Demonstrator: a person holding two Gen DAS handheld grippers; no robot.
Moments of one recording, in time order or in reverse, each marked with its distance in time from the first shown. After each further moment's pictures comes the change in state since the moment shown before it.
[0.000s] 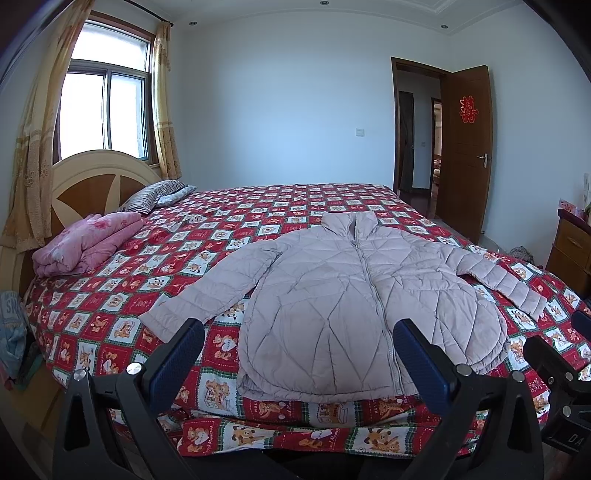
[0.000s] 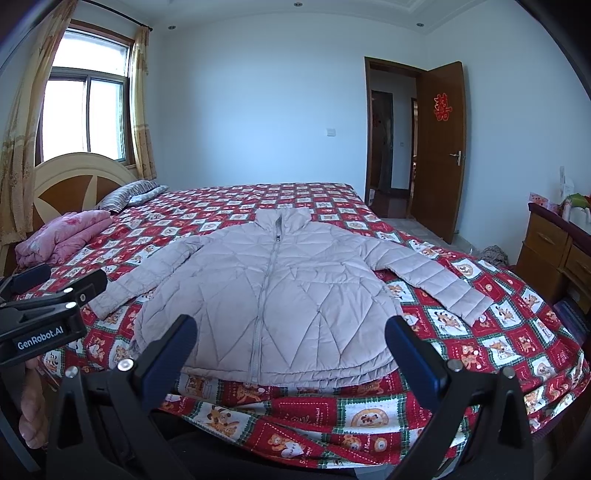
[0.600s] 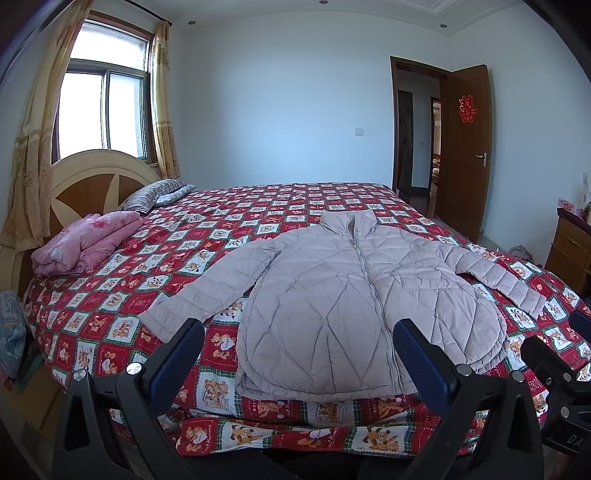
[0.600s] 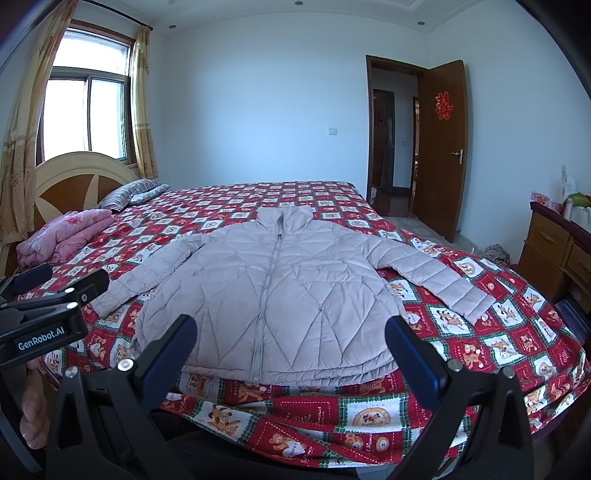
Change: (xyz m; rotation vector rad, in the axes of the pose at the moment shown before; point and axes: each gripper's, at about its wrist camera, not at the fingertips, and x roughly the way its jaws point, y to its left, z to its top) left arm 0.000 0.001 0.000 0.000 -0.001 0.000; right arm 0.001 0.001 -0.001 -0.001 0.004 0.006
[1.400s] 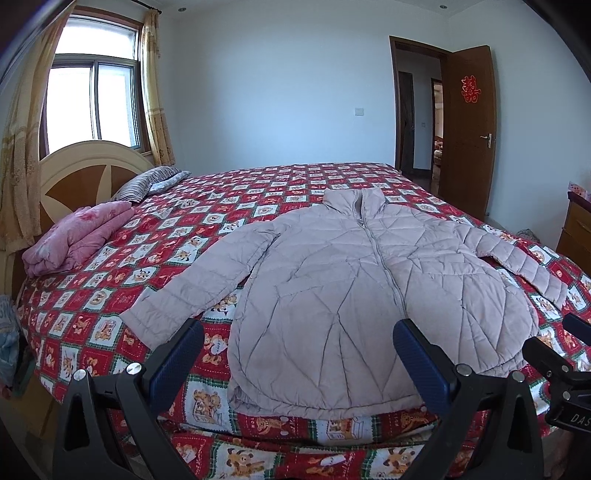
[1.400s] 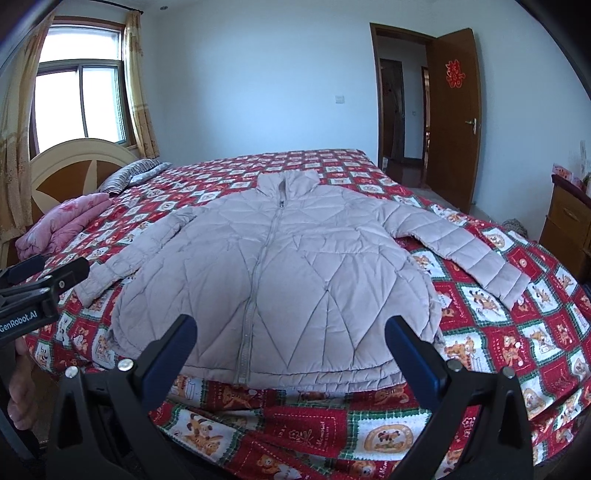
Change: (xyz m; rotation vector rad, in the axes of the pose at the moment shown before) left arm 0.085 0.005 -0.006 0.029 0.072 0.006; right arm 0.090 -0.029 -0.015 0.051 0.139 0.067
